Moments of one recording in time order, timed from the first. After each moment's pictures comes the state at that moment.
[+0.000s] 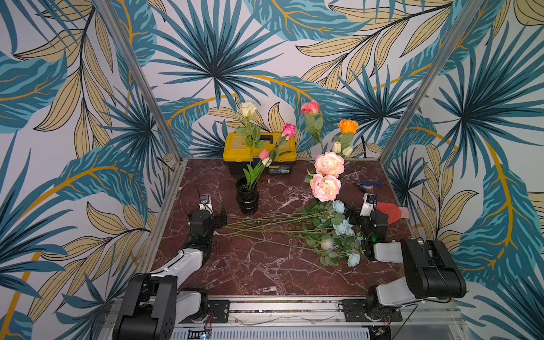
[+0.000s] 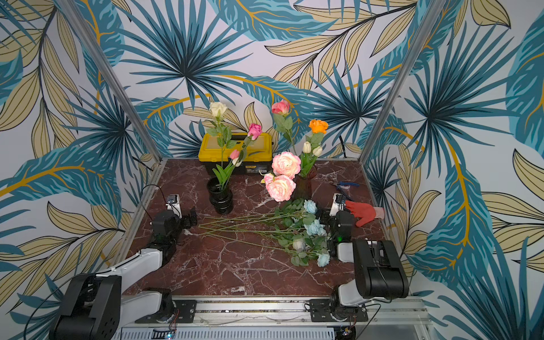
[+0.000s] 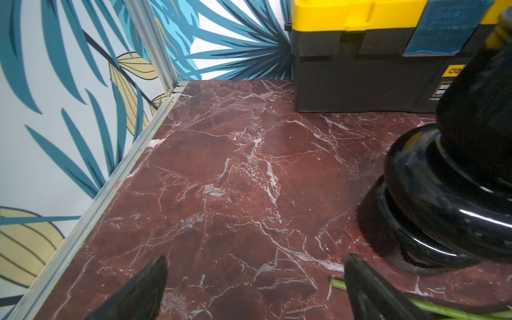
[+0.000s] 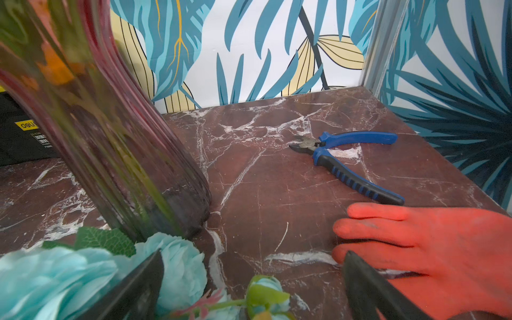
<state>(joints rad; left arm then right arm) -0.06 1.20 0.34 0.47 -0.17 -0.05 -0.08 1.50 0.31 0.94 -0.01 0.11</state>
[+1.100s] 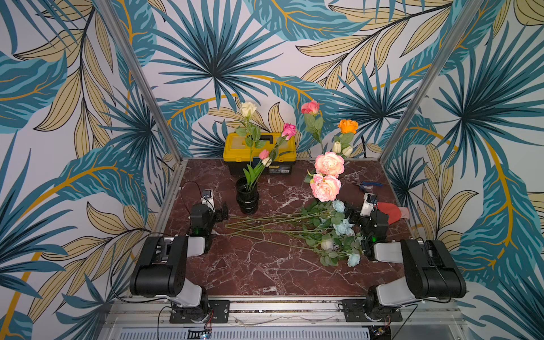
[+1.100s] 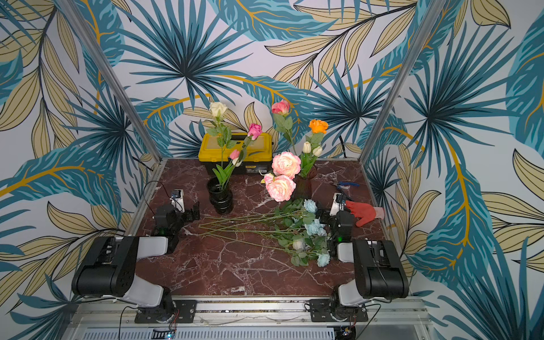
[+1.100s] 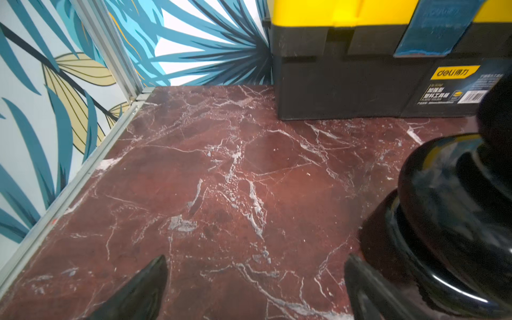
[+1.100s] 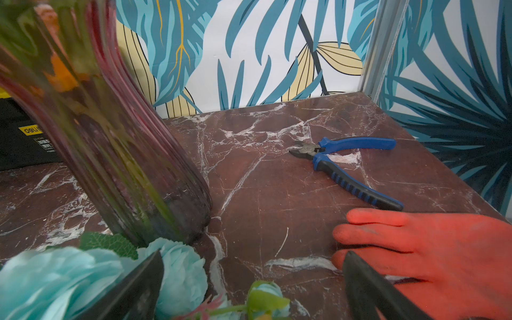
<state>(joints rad) 0.02 1.52 0.41 0.77 0.00 -0.02 -0.08 1.50 0.31 0.95 -0.01 0.11</state>
